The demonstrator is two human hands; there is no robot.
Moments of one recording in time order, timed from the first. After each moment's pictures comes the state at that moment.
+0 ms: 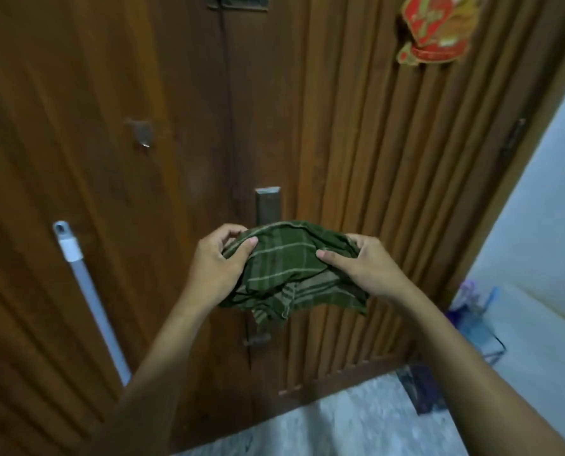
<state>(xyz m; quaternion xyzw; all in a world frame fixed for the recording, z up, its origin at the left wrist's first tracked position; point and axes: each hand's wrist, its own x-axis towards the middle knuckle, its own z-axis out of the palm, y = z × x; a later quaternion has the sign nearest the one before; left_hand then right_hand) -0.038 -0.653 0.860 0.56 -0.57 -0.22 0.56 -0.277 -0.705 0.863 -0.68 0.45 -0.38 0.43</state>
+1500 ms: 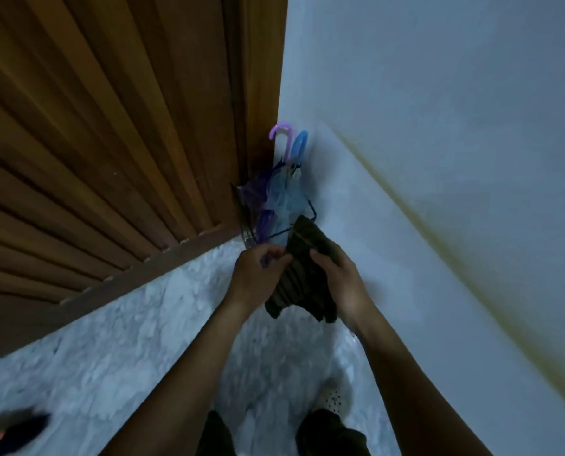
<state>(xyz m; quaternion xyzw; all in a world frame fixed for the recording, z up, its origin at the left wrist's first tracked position) -0.730 -0.865 0.493 0.59 -0.53 -0.53 0.30 -0.883 -0.838 0.507 -0.30 0.62 -0.45 0.58</state>
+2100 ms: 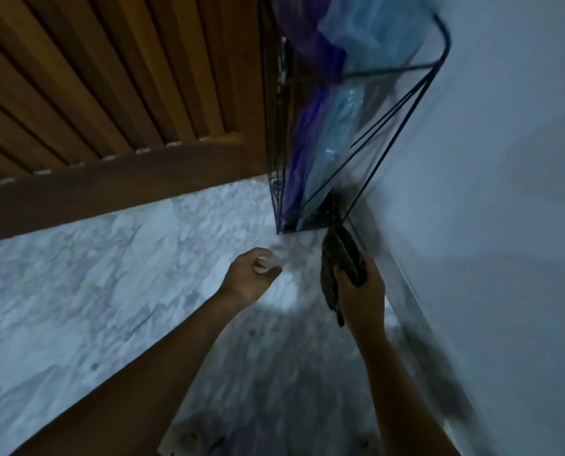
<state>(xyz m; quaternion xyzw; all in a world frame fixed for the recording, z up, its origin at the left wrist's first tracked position) -0.724 -0.846 0.003 0.70 -0.44 -0.50 0.25 -0.918 -0.832 0.016 -0.43 0.72 -0.36 0.40</state>
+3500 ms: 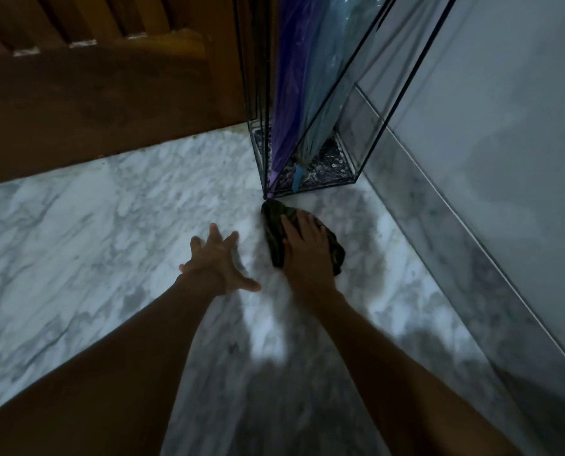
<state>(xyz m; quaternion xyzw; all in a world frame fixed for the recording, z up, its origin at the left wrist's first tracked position) -0.691 -0.890 -0.225 0.73 -0.59 -0.33 -0.09 -0.870 -0.908 -0.276 -0.77 0.61 -0.16 0.11</state>
